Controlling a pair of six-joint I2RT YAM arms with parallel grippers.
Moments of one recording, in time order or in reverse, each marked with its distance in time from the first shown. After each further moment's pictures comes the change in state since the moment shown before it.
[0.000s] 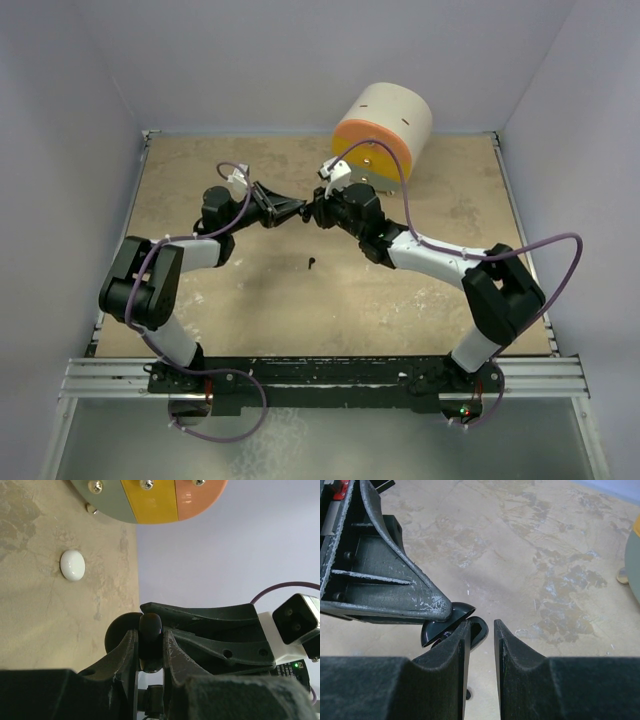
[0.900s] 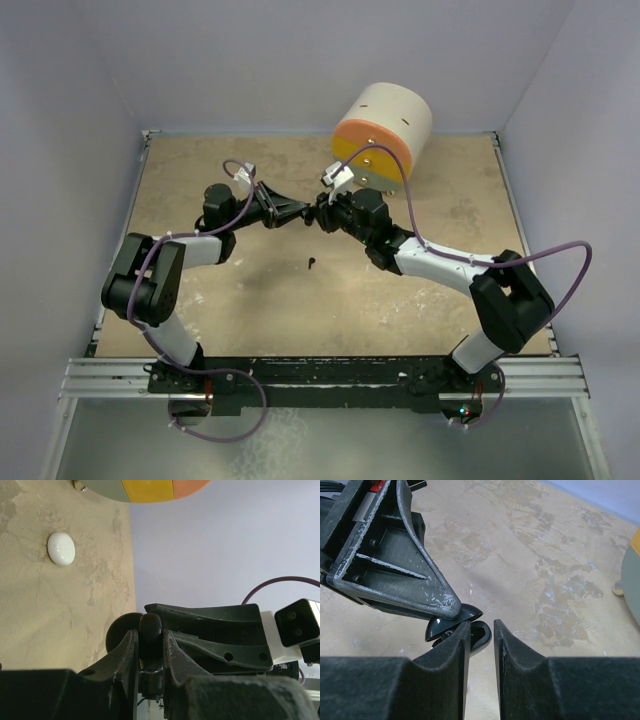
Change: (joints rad) left arm 0.000 0.026 0.028 -0.005 0.099 -0.005; right arm -0.005 -0.060 -0.083 0.076 -0.064 -0.080
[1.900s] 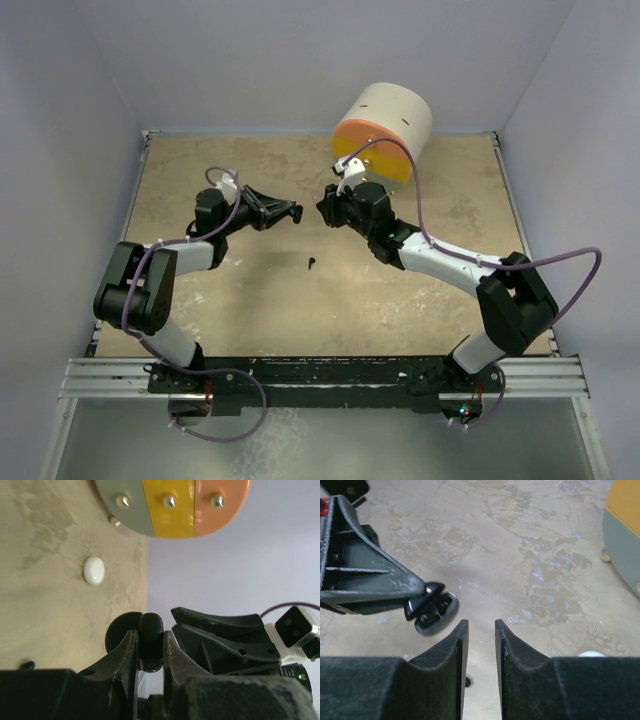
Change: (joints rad) left arm 0.027 -0.045 -0.035 -0.085 -0.111 0.032; right arm -0.031 -0.026 0.032 -0.115 0.101 0.146
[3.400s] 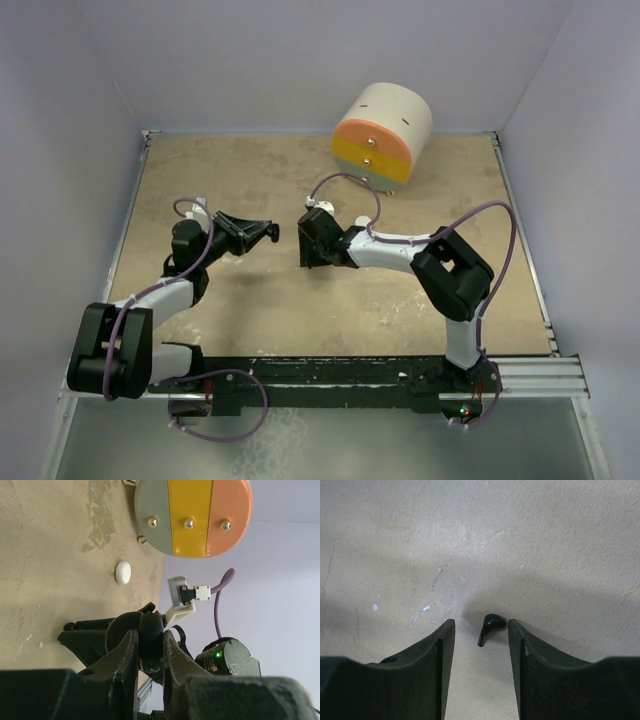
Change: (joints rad) left arm 0.110 -0.394 -0.327 -0.130 -0.163 0.006; right arm 0.158 0.369 0.233 -0.516 0.111 0.444
